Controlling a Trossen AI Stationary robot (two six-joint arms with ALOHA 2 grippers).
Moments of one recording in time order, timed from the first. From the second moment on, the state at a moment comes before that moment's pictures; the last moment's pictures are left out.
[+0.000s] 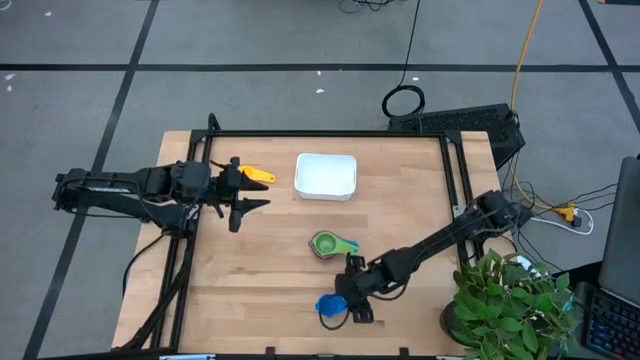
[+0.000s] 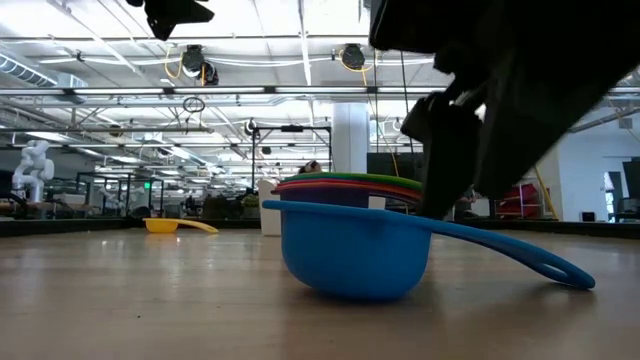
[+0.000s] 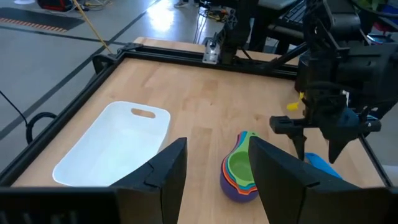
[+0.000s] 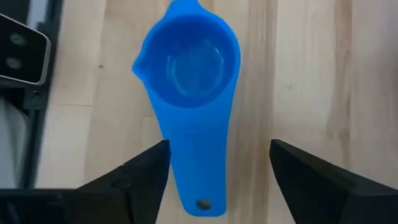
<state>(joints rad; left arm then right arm) -0.03 0.82 0.83 -0.37 -0.11 -0.12 0.46 1.86 1.18 -0.34 -0.03 0.45</state>
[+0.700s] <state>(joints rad) -0.03 0.82 0.83 -0.37 -0.17 -0.11 0.53 1.95 1.18 -0.32 0.11 0.42</state>
